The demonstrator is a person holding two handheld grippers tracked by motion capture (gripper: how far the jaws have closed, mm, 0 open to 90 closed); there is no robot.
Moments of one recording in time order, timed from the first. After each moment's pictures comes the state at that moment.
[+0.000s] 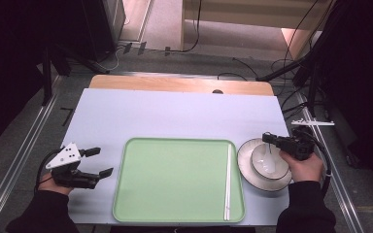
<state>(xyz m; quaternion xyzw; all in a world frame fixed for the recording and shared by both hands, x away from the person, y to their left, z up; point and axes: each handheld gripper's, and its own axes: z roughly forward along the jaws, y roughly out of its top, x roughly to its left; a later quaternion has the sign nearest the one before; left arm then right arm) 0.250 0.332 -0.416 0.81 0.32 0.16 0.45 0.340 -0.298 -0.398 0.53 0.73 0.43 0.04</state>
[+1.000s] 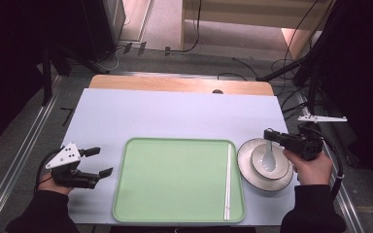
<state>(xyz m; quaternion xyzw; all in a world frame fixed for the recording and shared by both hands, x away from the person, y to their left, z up) 0.250 0.332 -0.415 0.81 0.33 0.16 0.45 0.316 -0.283 -0.346 0.51 0.74 0.45 0.05</state>
